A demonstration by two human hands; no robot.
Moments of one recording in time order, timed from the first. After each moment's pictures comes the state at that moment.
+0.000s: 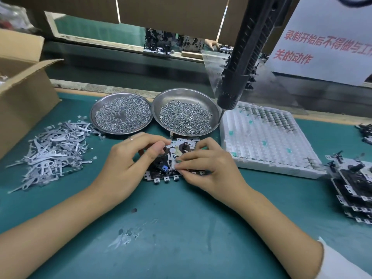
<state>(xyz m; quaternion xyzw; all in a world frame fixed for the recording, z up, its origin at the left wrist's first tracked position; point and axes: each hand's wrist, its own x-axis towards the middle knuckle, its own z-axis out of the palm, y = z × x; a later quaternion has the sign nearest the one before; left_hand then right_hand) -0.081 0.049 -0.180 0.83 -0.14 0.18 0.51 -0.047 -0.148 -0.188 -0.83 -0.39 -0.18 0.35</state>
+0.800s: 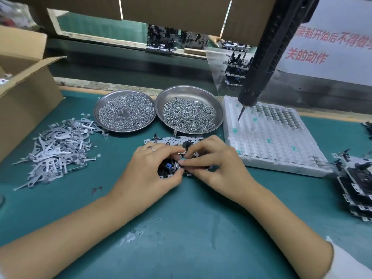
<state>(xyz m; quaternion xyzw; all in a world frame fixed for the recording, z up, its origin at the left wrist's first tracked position) -0.090 0.024 -0.185 0.90 -0.13 0.17 0.39 -0.048 -0.153 -0.179 -0.84 -0.38 -0.10 0.37</state>
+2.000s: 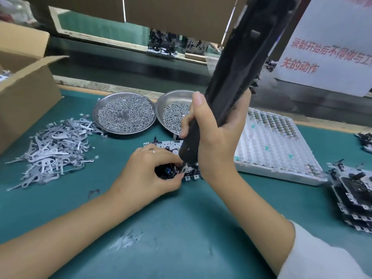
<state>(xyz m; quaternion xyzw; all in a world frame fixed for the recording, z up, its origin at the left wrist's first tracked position) -0.082 0.028 -0.184 0.88 -0.15 0.19 0.42 -0.044 -0.085 -0.127 -0.54 -0.25 -0.20 0.78</state>
